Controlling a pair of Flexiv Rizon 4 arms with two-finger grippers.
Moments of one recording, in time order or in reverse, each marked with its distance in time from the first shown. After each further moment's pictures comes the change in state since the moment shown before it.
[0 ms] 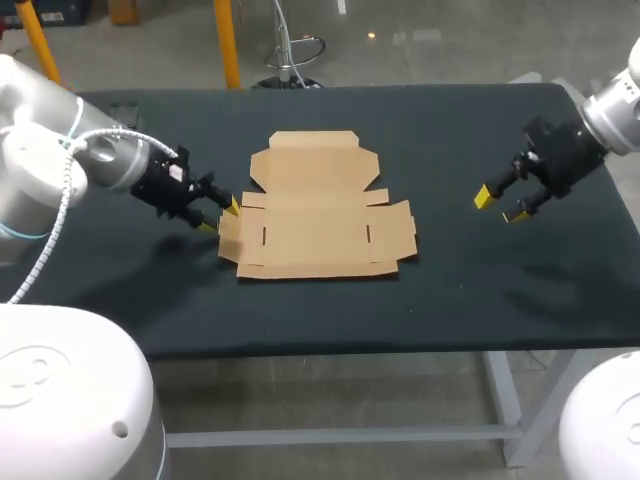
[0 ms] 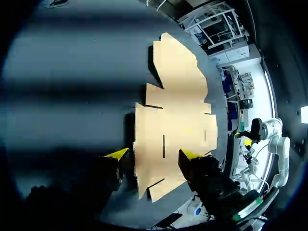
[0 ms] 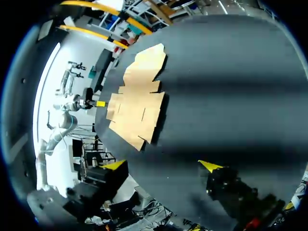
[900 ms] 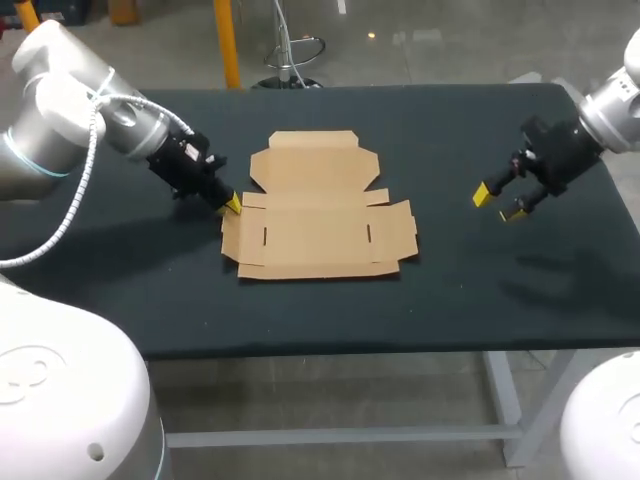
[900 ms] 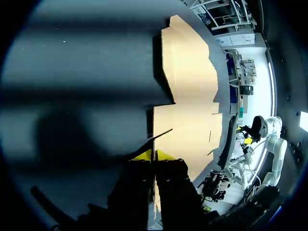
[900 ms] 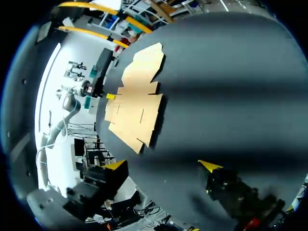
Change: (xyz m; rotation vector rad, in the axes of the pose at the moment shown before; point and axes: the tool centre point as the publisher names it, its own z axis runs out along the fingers) left arm -0.012 -0.040 0.032 -0.228 0.018 -0.010; right arm -0.010 0.010 0.005 0.019 0.024 0.003
